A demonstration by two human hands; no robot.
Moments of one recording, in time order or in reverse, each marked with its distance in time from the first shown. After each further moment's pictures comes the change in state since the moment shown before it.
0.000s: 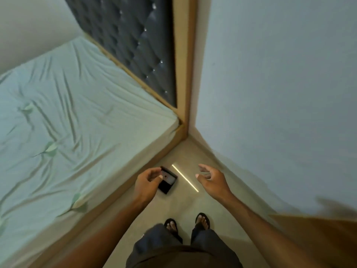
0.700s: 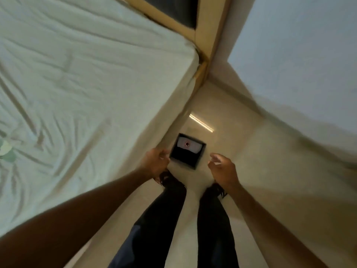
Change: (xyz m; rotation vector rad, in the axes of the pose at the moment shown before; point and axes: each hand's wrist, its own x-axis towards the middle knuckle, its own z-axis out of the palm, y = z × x) left_hand 0.331 -0.235 -0.007 0.628 -0.503 -0.250; right_hand 0.231 0.175 0.248 0.058 0.046 0.506
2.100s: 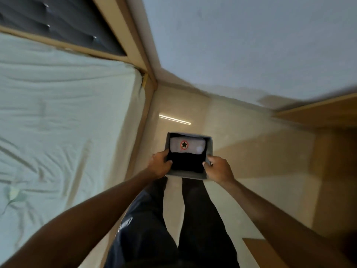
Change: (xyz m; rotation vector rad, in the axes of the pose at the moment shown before) left_hand -0.169 0.114 0.038 0.362 -0.227 0.340; right_hand -0.196 0.041 -0.103 -0.177 0.096 0.081
